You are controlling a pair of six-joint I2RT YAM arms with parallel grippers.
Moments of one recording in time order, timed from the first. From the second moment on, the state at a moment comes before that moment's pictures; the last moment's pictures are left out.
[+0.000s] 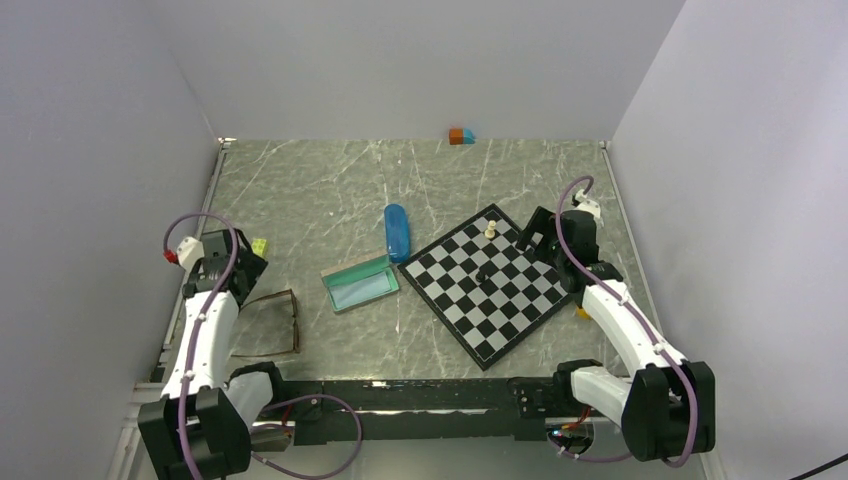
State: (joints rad) left arm 0.22 0.97 0.67 -0.63 -0.37 -0.81; right arm 0.11 1.06 0.62 -0.16 0.09 0.50
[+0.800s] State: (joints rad) left arm 0.12 0.90 0.45 -0.50 -0.01 -0.74; right arm 0.11 1.00 0.56 -0.12 0.07 0.49
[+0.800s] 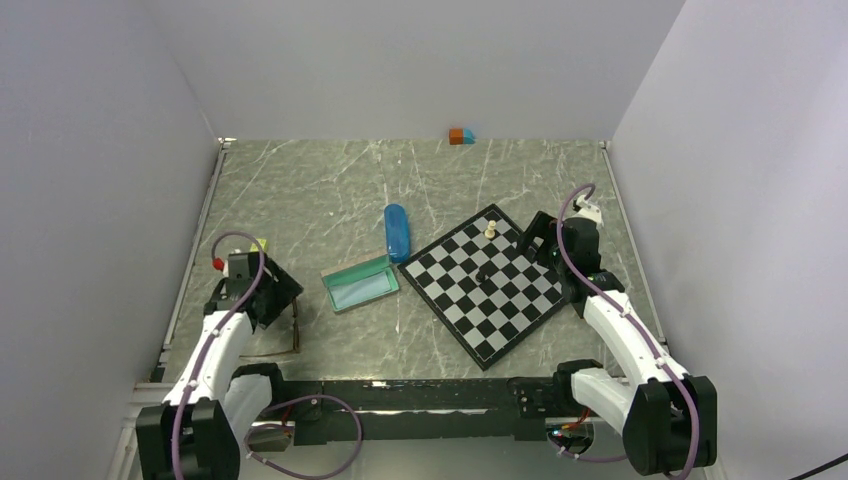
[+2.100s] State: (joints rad) left arm -0.19 0.63 0.81 -0.38 0.31 -0.99; right arm 0.97 1.23 0.65 0.44 -0.45 -0.02
